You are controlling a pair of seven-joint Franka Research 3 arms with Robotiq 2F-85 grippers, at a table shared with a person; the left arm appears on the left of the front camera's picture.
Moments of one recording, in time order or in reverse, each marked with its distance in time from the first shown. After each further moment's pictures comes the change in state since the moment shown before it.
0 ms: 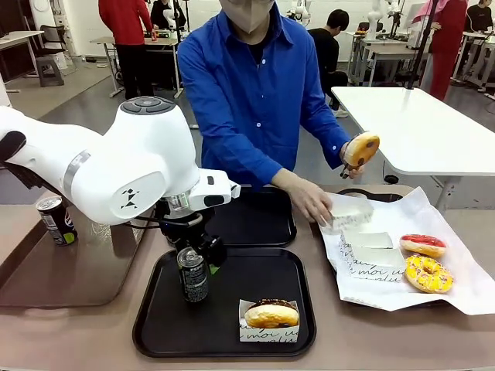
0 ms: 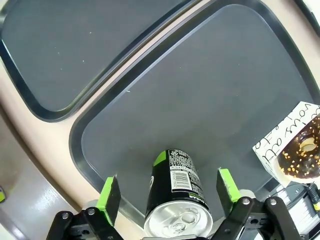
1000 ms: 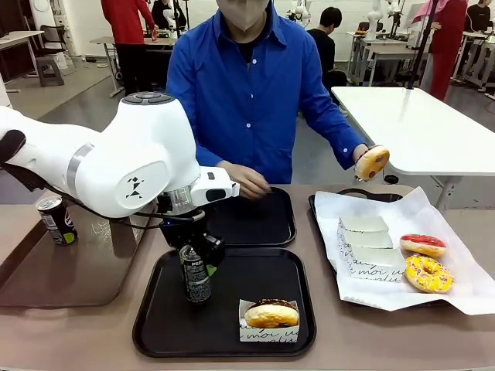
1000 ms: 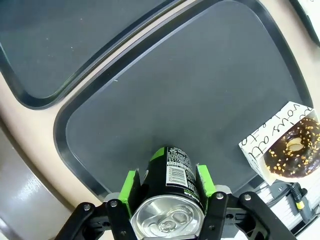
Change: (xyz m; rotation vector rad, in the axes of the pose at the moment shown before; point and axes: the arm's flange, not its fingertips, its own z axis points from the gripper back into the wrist) left arm 0.002 -0.001 0.001 -0.063 0.053 0.072; right arm 0.000 0.000 0.000 0.000 0.000 0.000
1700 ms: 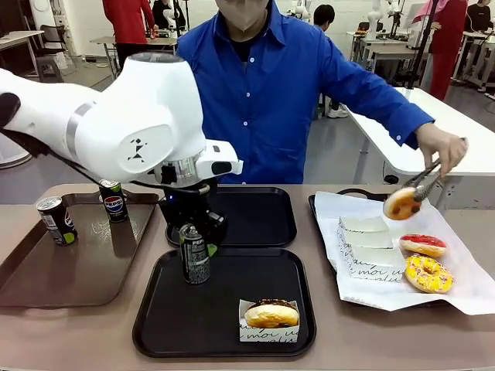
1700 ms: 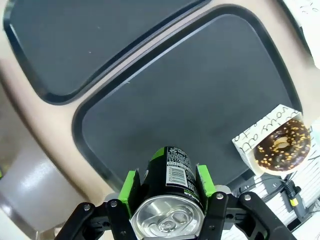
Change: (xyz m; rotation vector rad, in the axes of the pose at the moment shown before) left arm 0.014 0.000 0.032 0.017 0.025 0.018; right arm 0.000 0.000 0.000 0.000 0.000 0.000
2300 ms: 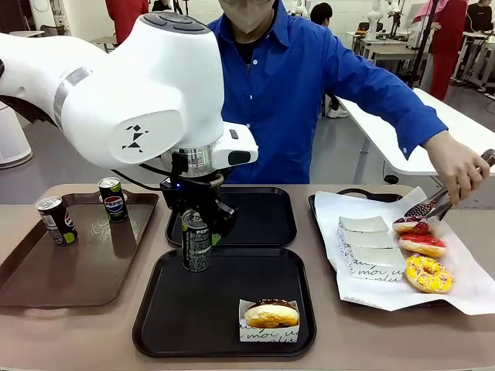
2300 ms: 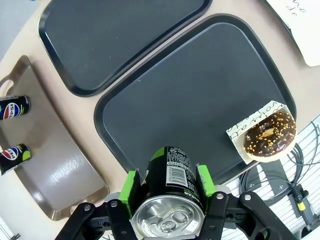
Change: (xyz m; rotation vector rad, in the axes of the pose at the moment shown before) left arm -0.015 -0.053 0.063 0.169 -0.064 -0.010; right arm 0.000 0.000 0.000 0.000 0.000 0.000
